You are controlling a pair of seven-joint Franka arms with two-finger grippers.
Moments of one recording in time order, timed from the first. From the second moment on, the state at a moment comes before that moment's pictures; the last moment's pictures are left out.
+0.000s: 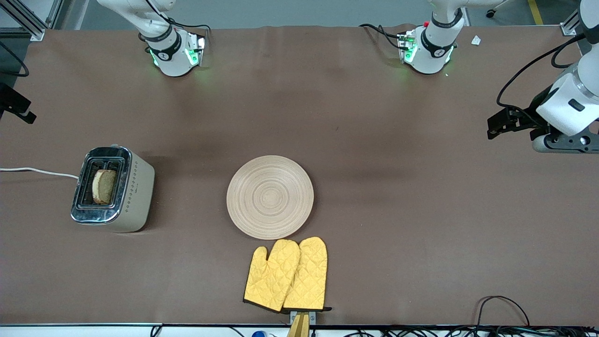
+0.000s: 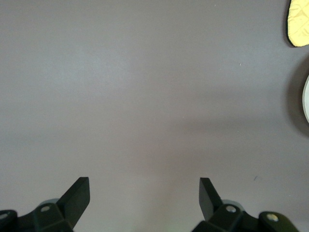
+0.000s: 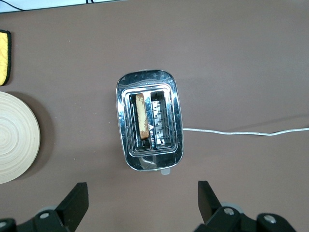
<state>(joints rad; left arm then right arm) -0.06 0.09 -0.07 -1.48 0.01 1.54 -0.07 -0.09 -0.11 -0.04 -1.64 -0.03 1.64 -0.01</state>
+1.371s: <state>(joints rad) -0.07 0.09 -0.07 -1.48 0.01 1.54 -0.07 -0.11 0.17 -0.04 -1.68 -0.03 1.84 -0.01</state>
